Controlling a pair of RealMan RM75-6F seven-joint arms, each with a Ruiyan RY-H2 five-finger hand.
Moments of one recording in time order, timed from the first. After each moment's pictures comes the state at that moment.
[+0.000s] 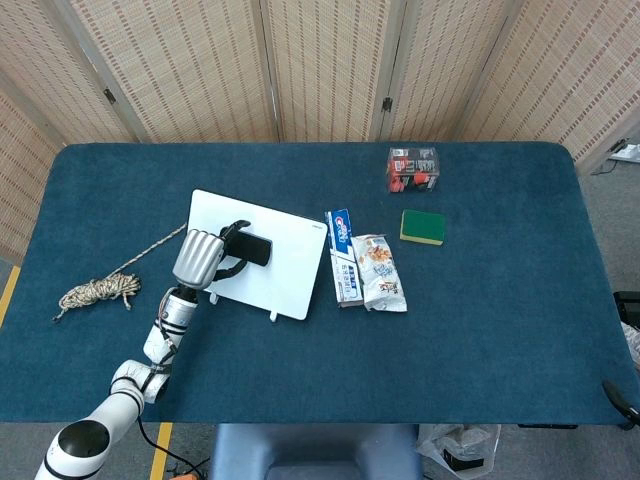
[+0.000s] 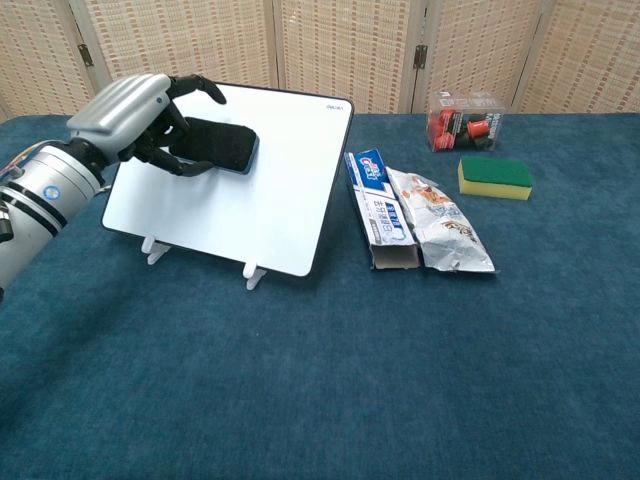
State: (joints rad) left arm -0.82 -2.04 -0.20 -0.35 1.50 1.33 -0.40; right arm -0.14 -1.05 0.03 -1.44 -1.69 1.89 0.42
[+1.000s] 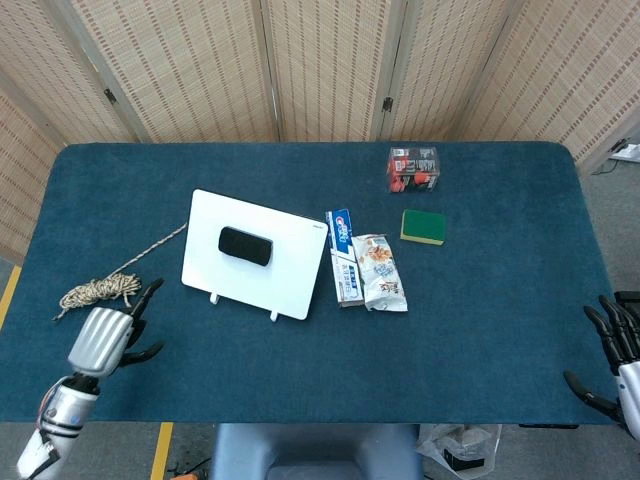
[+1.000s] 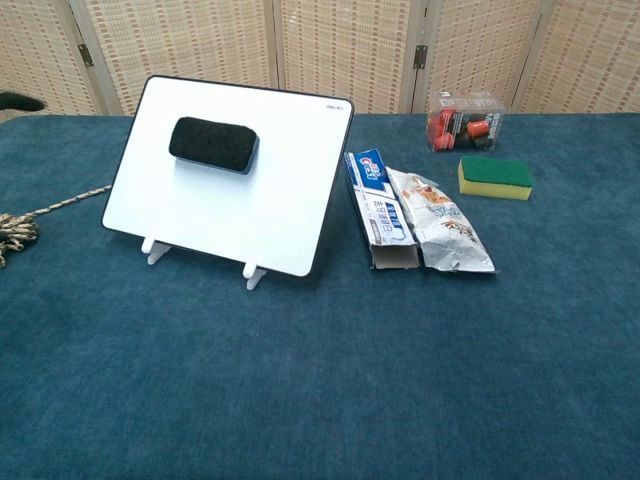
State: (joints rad) left arm -0.38 -1.22 0.10 -1.65 1.50 1.49 0.10; right arm -0.07 -1.05 0.02 -1.56 -1.71 1.72 0.17
